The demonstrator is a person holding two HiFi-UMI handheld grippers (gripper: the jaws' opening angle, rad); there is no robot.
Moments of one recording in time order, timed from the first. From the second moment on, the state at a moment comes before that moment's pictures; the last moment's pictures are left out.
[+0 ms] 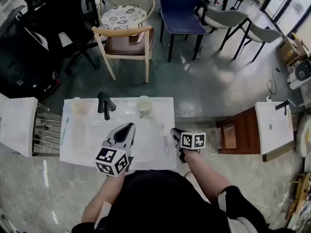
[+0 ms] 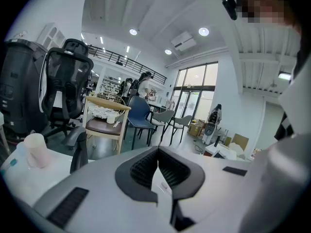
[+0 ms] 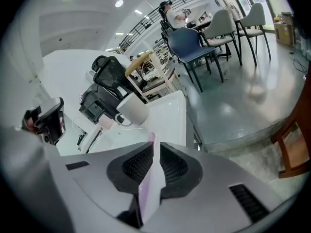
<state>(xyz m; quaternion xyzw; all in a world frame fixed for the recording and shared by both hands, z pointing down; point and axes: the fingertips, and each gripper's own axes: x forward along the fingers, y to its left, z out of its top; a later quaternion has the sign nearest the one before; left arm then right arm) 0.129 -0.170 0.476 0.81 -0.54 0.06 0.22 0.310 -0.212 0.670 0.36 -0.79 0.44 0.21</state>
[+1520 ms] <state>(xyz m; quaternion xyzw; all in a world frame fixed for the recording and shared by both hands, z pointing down) -0.133 -0.115 0.358 0.84 -0.55 0.04 0.06 0.003 -0.147 0.353 0.27 -0.95 0.15 -0.04</state>
